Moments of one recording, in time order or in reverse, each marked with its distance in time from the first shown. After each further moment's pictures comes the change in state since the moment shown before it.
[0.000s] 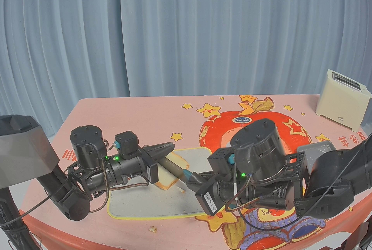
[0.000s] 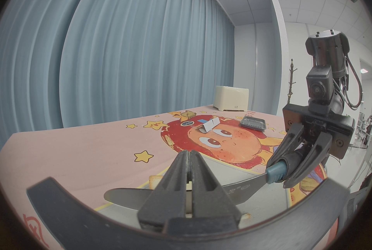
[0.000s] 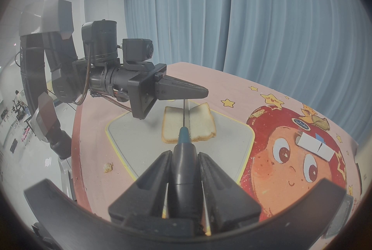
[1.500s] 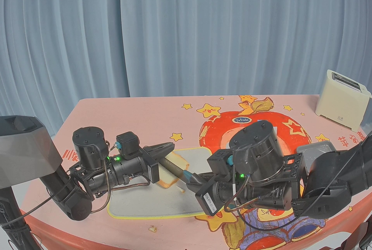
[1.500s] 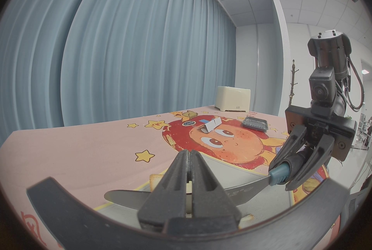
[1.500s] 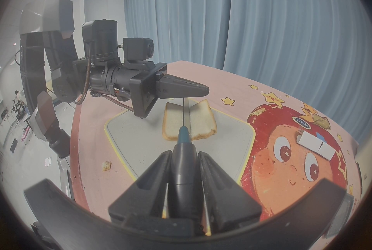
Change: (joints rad) left arm -0.001 0.028 0.004 -0.002 0.010 0.000; right arm -0.012 0.014 0.005 -0.006 0.007 -0.002
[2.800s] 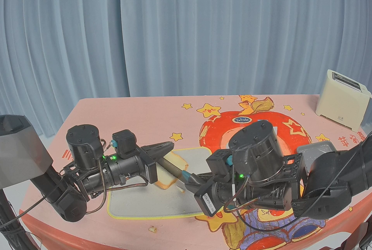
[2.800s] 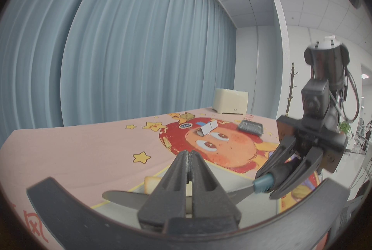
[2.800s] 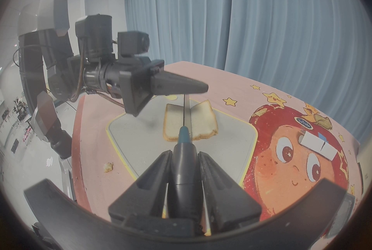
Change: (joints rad) left arm -0.012 -0.070 0.010 0.019 0.004 -0.035; right arm 0.010 -0.001 -0.003 -0.001 0.009 0.006
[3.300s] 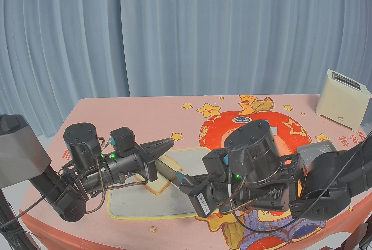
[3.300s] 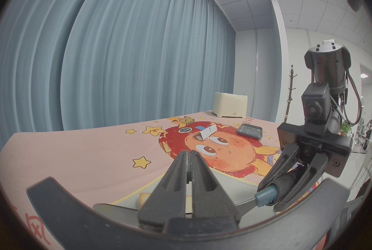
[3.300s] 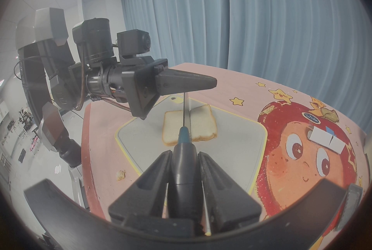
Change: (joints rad) left arm -0.003 -0.014 -0.001 -0.017 0.001 -0.009; right arm 0.018 0.006 -0.024 0.004 0.026 0.070
